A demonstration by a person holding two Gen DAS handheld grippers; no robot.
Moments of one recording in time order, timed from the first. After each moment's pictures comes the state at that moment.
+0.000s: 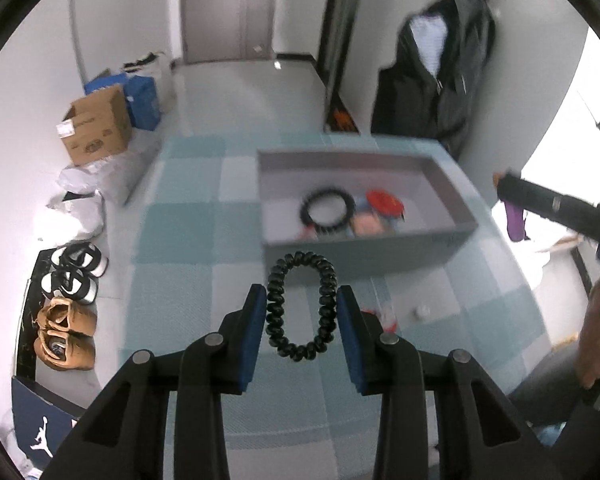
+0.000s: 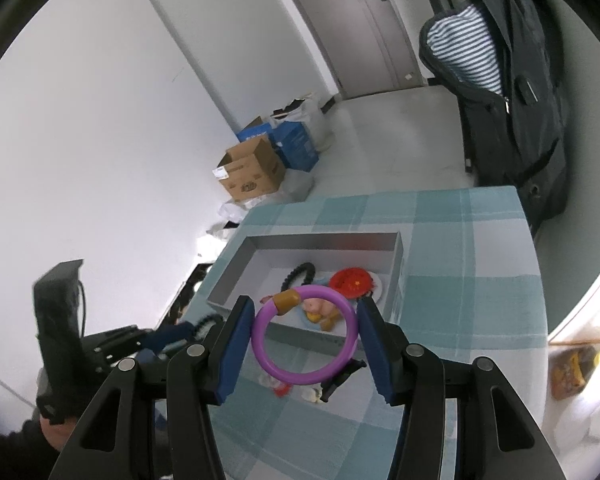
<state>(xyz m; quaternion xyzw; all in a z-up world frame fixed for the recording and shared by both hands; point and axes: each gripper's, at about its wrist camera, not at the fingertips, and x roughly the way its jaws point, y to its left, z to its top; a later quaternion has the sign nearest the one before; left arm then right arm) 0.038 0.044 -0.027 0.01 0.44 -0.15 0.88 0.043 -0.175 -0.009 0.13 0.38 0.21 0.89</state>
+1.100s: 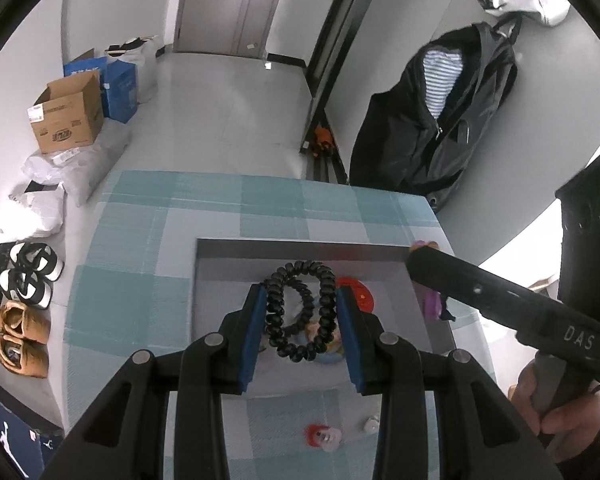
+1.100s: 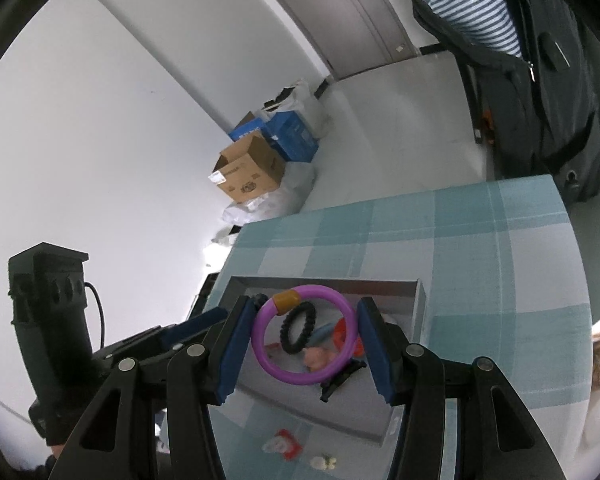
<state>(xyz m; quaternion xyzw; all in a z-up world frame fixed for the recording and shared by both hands) 0.104 0.008 -0.026 -0.07 0.45 -0.19 0.87 0.119 -0.169 -0.026 0.19 0.41 0.22 0.86</state>
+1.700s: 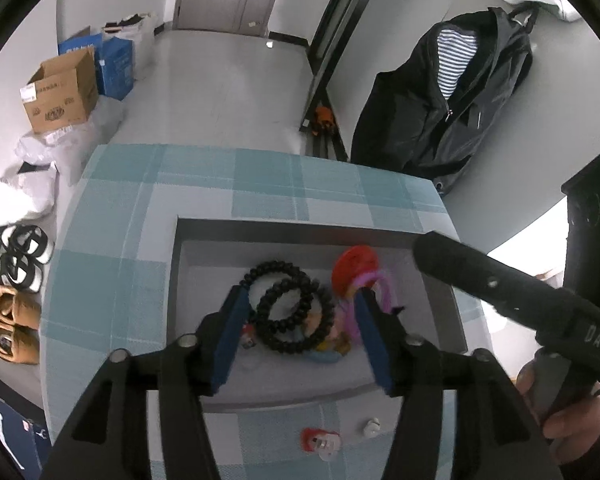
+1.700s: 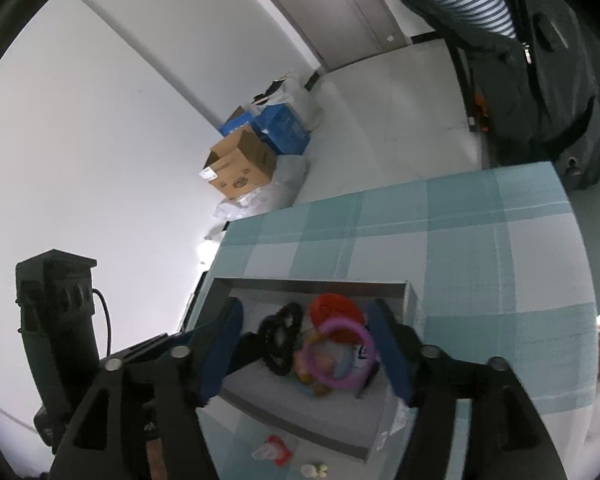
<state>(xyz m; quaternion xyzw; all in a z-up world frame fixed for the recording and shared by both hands) 0.116 0.006 -0.042 -0.08 0.49 -0.19 0.85 0.129 -0.173 -0.034 0.20 0.43 0.21 0.86</state>
